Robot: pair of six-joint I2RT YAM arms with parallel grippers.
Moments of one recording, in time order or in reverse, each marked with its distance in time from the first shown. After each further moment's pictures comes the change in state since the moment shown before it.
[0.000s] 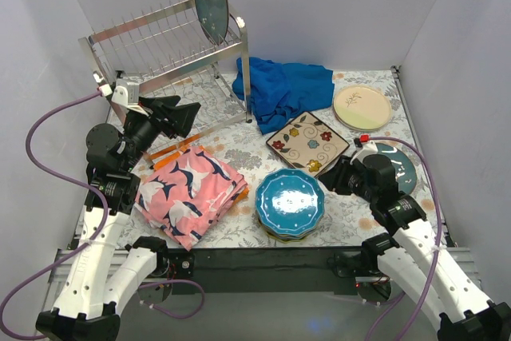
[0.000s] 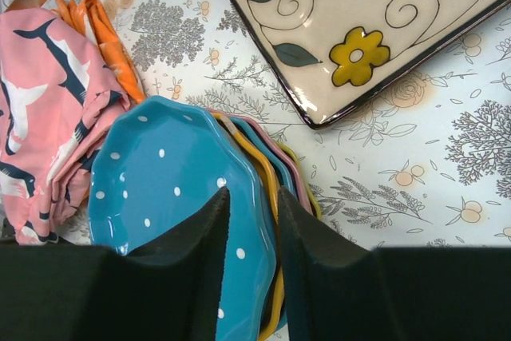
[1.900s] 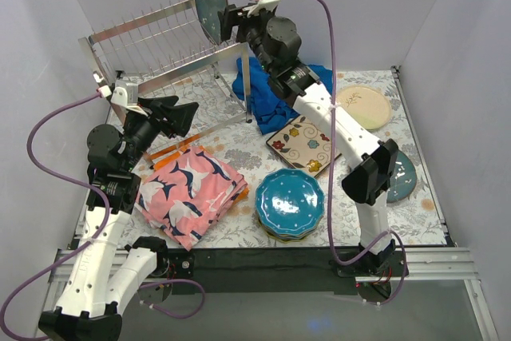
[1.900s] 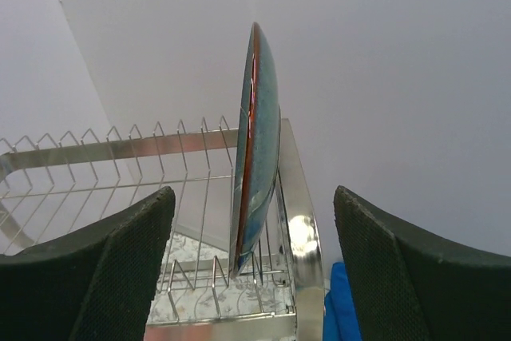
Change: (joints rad) left arm 0.027 0.000 -0.027 0.024 0.000 -0.003; right arm 0.339 1.389 1.702 0.505 0.397 -0.507
